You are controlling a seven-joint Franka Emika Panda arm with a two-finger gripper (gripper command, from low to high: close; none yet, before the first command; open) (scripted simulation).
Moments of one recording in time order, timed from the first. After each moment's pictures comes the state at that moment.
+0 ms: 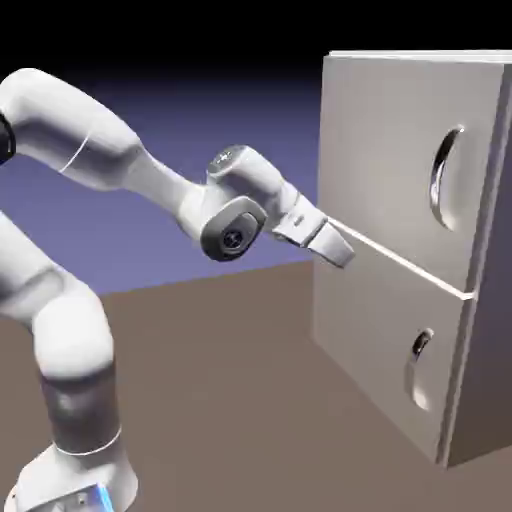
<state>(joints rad) 0.05 -0.59 -0.05 -2.79 -0.12 3.03 0.69</state>
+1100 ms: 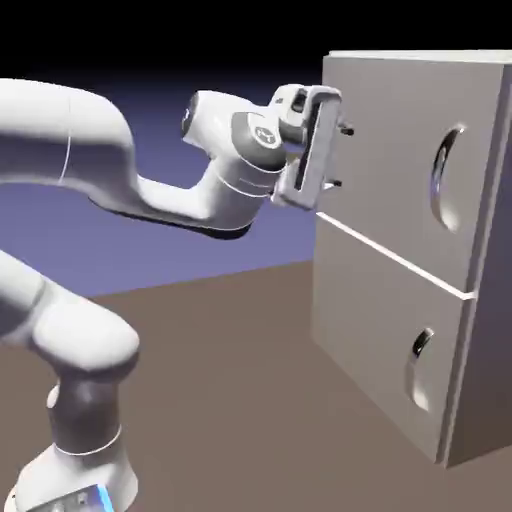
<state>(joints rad) 0.55 -0.78 -0.61 -2.48 -1.55 3.00 0.10</state>
